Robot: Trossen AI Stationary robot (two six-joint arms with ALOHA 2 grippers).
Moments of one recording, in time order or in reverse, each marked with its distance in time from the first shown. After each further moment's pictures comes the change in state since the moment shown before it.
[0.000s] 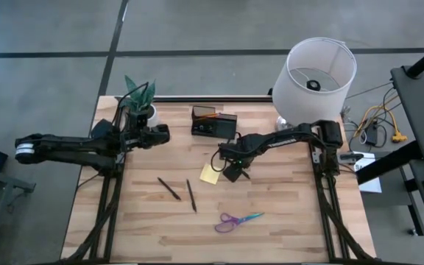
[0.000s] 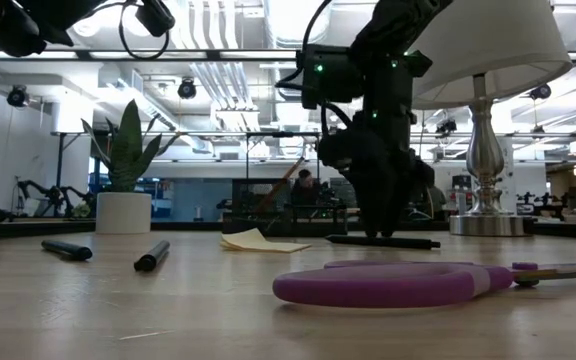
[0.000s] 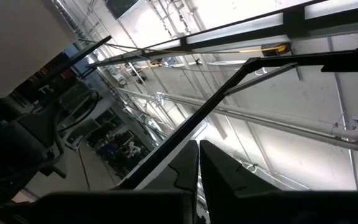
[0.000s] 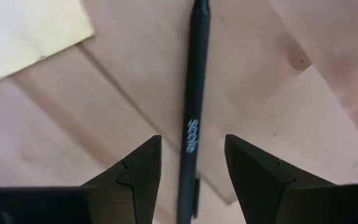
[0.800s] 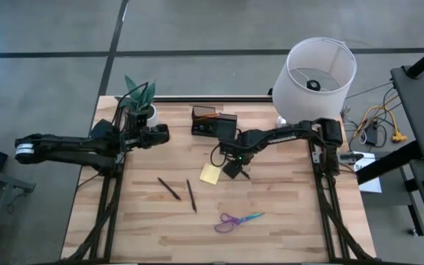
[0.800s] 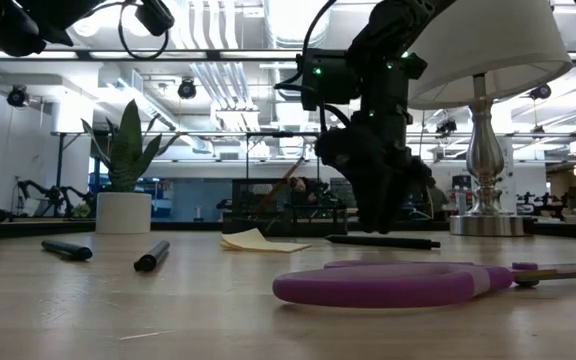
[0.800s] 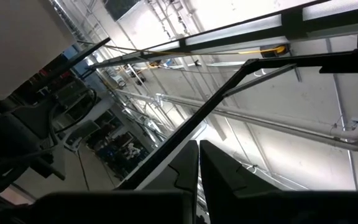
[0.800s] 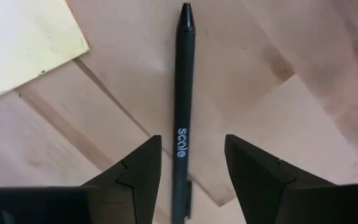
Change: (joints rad) left arm 0.000 -0.003 0.000 0.001 -0.004 0.000; right arm -0.044 -0.011 0.011 -0.013 -0.042 -0.007
